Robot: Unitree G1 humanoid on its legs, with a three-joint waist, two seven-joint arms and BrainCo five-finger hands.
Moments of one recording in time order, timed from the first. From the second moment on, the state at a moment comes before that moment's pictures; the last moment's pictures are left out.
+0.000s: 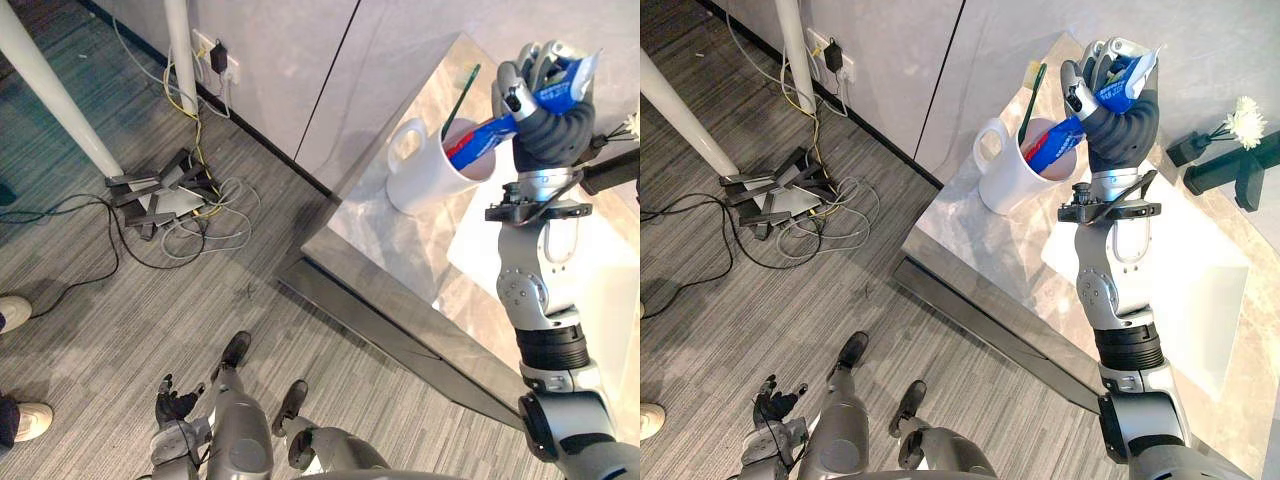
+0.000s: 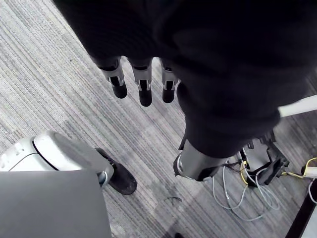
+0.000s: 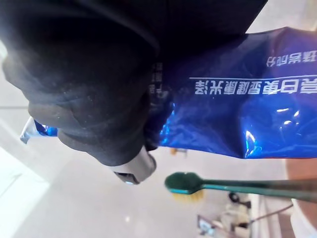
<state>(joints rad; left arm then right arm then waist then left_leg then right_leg) 0.10 0.10 0.42 0.72 0.03 -0.12 0.17 -0.56 -0.40 0.01 -0.12 0.62 -0.33 -0.04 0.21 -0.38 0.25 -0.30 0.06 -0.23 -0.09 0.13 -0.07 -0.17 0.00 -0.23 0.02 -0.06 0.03</state>
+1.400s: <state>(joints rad) 0.14 0.09 0.44 0.83 0.05 -0.11 0.15 -0.30 -0.45 -0.31 -0.27 0.63 -0.34 -0.01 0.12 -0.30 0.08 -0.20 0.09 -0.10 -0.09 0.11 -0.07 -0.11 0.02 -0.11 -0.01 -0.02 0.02</state>
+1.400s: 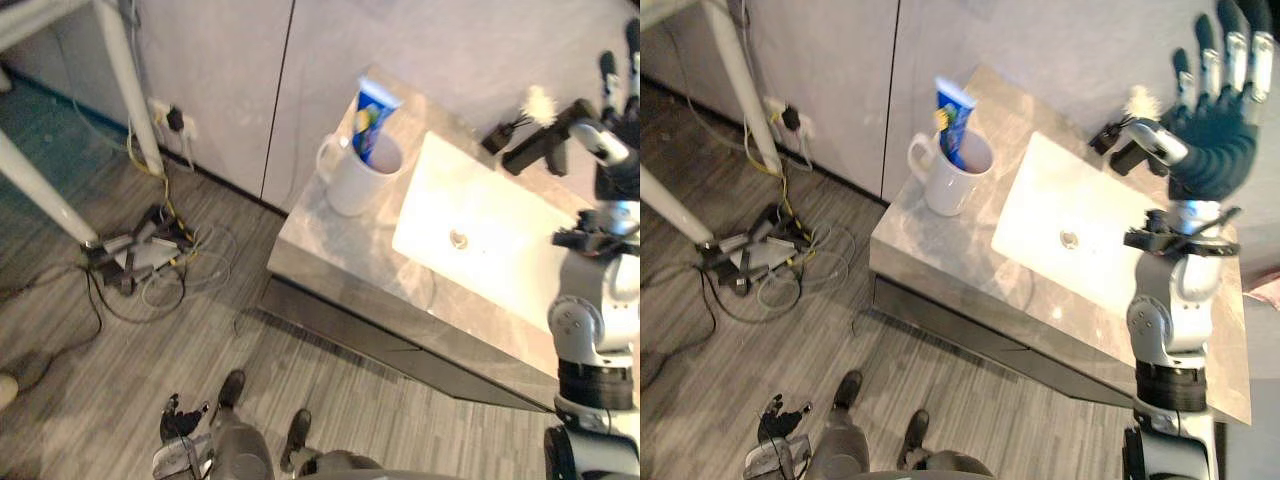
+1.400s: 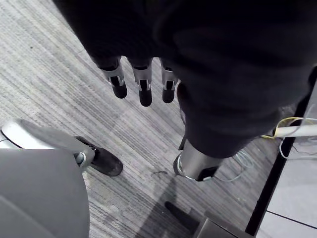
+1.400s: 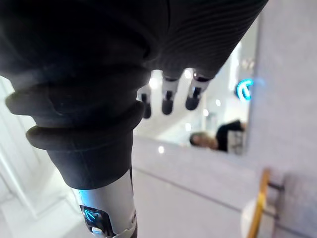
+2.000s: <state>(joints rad) 0.18 0.06 0.42 0.94 0.06 -0.09 0.13 0.19 -0.03 -0.75 0.46 0.09 -0.12 -0.37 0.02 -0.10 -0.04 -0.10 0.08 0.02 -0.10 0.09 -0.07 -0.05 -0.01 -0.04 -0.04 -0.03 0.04</state>
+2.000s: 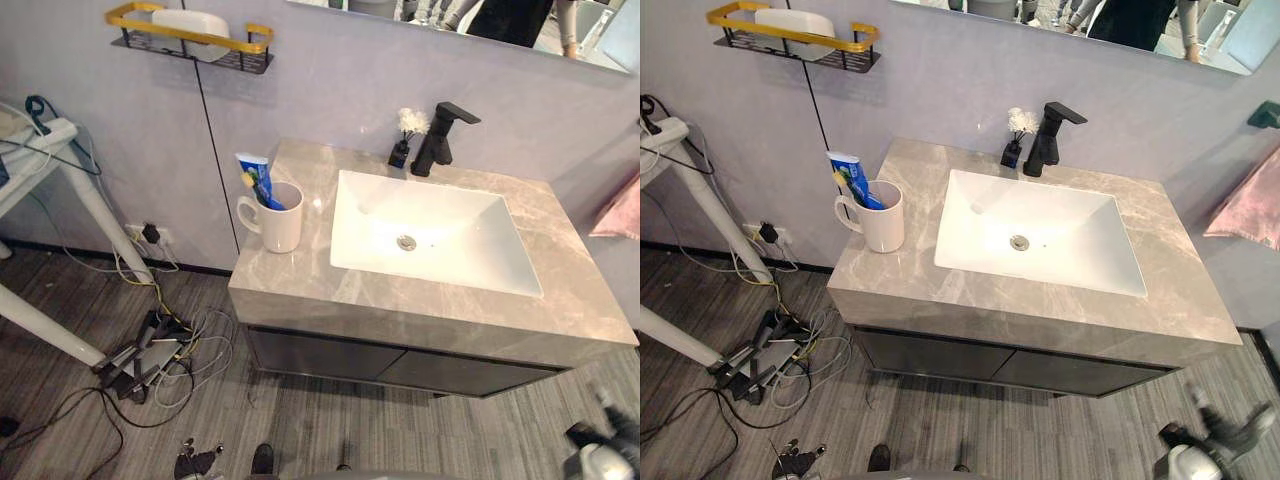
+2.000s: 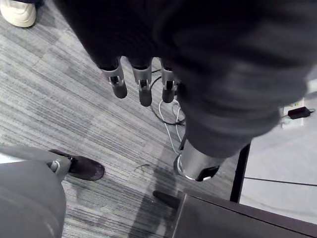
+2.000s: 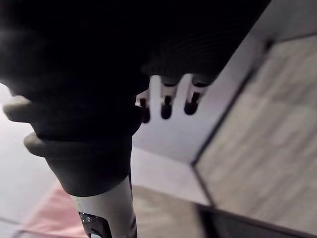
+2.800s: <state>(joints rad) 0.22 0.01 0.36 0.52 -0.10 -0.13 0.23 0.19 0.04 -0.47 1.07 0.06 -0.06 -0.17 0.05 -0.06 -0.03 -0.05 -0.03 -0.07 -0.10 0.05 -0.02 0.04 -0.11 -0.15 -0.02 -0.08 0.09</state>
